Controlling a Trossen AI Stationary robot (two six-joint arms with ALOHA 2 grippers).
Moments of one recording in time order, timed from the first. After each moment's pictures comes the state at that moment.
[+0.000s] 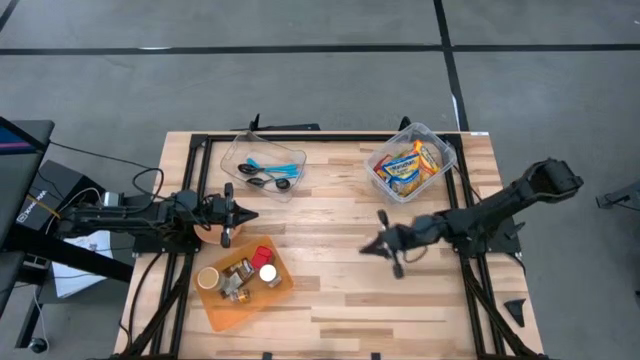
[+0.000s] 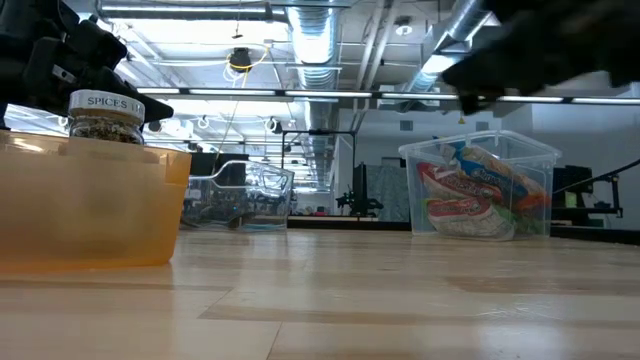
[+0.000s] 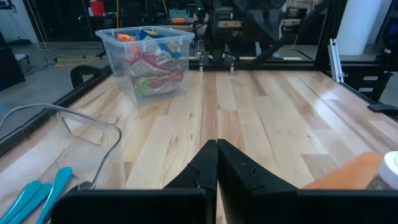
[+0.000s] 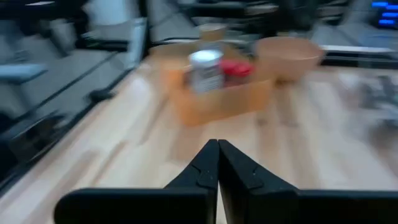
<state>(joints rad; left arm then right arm) 0.08 0.24 0.01 0.10 0.00 0.02 0.31 1.26 0.40 0.60 0.11 0.05</state>
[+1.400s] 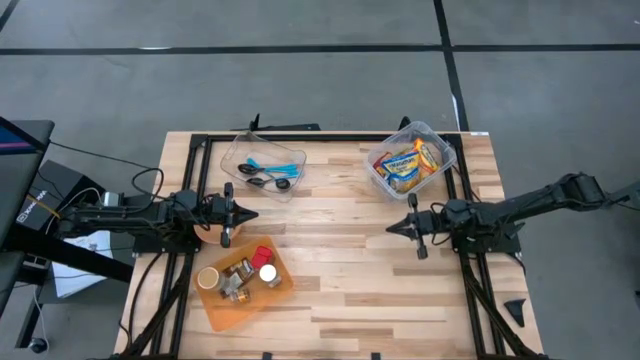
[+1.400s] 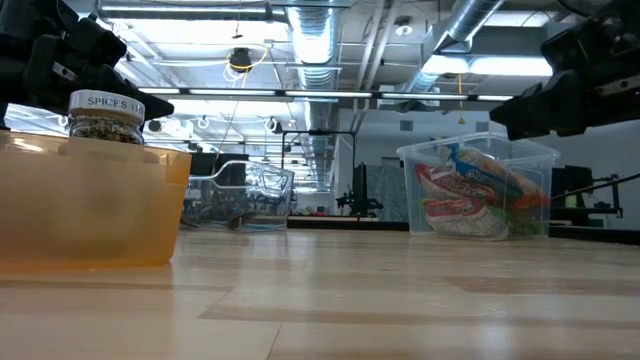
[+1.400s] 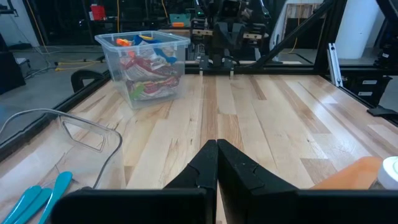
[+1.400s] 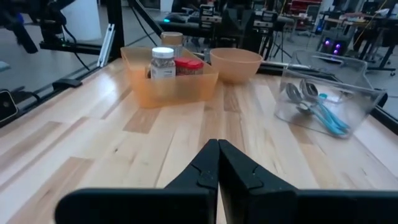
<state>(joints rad) 0.08 0.24 0.01 0.11 0.00 0.02 0.13 0.69 0.01 0.54 0.05 -0.08</state>
